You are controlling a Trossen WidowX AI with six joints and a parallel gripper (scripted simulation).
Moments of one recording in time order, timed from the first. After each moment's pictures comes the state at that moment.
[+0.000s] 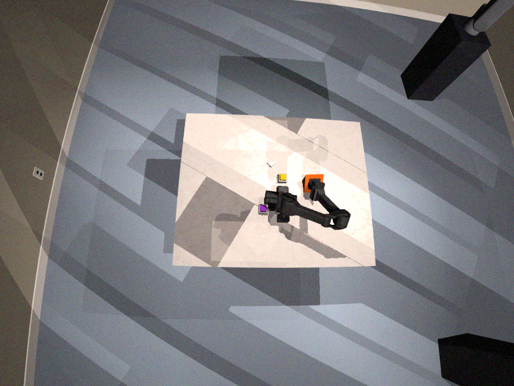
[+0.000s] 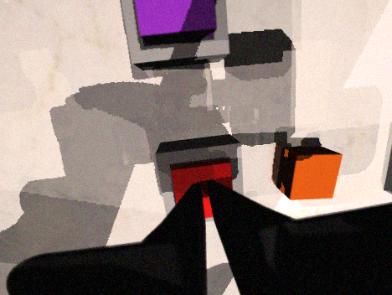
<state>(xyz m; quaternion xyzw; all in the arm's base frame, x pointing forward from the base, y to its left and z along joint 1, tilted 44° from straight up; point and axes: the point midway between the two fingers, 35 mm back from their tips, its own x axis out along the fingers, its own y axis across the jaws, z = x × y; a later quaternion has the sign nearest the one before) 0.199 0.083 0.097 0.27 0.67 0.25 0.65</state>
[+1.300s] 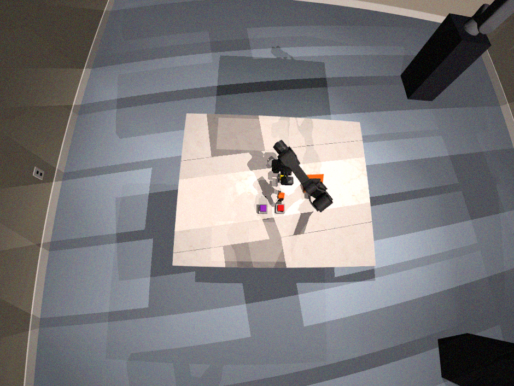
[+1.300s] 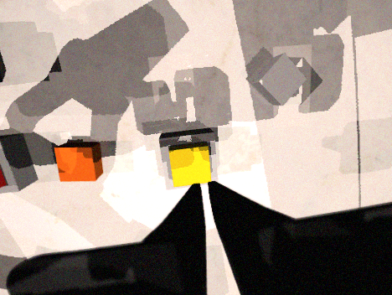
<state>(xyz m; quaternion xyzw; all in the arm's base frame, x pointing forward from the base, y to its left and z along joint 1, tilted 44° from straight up) 0.178 -0.089 0.016 0.26 0.67 0.24 0.65</state>
